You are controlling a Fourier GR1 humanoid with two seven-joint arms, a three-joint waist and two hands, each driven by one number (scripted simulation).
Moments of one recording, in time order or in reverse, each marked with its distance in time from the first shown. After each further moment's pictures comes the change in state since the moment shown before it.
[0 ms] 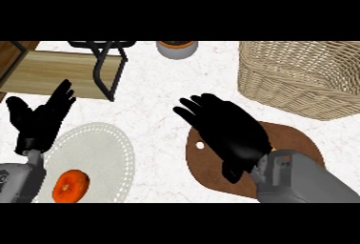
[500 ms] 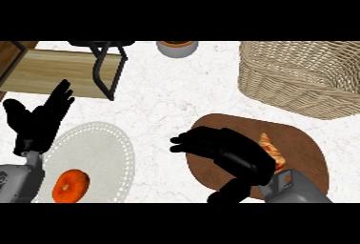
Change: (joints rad) left arm 0.009 0.005 -0.001 -0.007 0.006 0.002 -0.020; right arm 0.293 0.028 -0.049 0.073 -0.225 -0.264 -0.581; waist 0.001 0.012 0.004
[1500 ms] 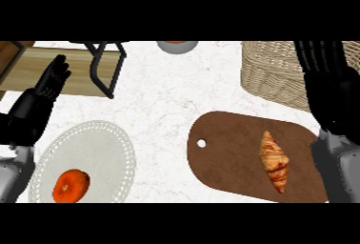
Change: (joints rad) left arm -0.051 0.083 -0.066 -0.190 -0.090 0.006 -0.122; right arm -0.068 0.058 -0.568 0.030 -0.552 -0.226 -0.136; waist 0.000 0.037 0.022
